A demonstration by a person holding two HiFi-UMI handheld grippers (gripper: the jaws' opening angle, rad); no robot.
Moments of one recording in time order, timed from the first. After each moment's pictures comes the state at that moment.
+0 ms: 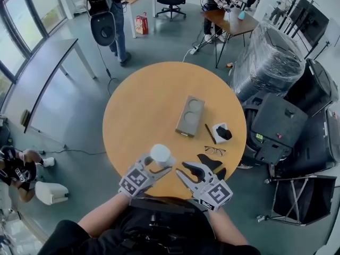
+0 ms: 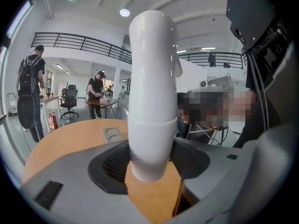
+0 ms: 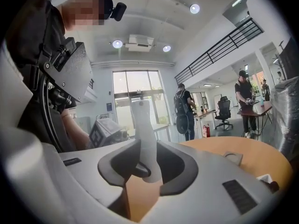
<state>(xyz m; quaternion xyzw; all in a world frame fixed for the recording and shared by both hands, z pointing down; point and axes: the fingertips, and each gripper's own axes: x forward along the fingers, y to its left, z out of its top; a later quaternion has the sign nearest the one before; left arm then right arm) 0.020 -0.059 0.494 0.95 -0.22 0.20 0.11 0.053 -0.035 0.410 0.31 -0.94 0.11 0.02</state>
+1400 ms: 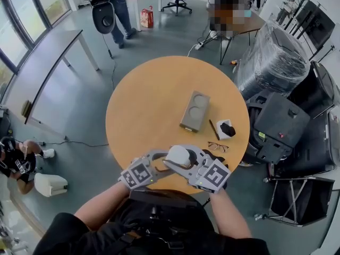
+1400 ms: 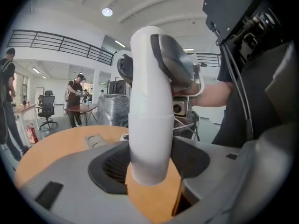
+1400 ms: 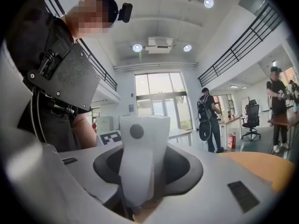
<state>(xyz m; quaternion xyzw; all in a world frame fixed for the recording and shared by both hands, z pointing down) 0.029 -0.029 0.488 0.98 -0.10 0.19 0.06 -0.020 -0.051 0.369 0.17 -0.98 0.06 0.01</state>
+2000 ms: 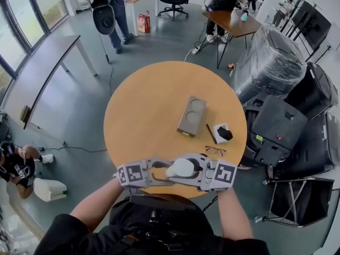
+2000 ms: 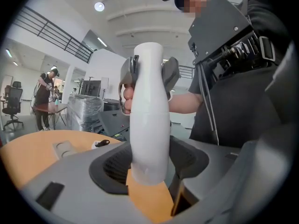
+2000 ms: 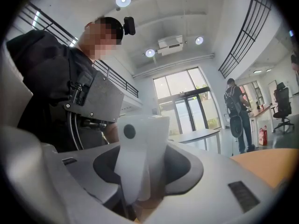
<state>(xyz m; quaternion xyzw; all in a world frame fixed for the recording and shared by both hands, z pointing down) 0.036 0.009 0.463 0.98 0.08 0.14 0.06 -0.002 -0.011 0.348 0.00 -1.00 0.08 -0.02</state>
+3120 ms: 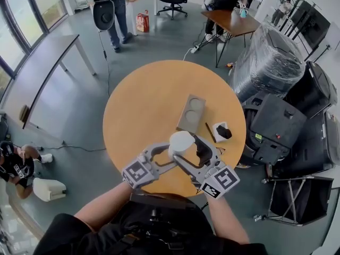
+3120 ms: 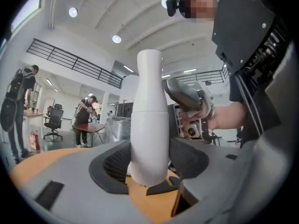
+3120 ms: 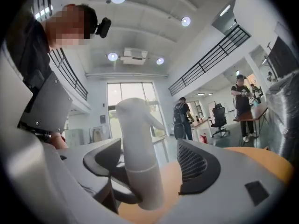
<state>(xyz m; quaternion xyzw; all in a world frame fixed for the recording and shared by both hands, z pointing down) 0.041 -0.070 0.420 0.98 -0.17 0.04 0.04 0.048 -0.090 0.342 0.35 -0.93 0.11 -0.05</state>
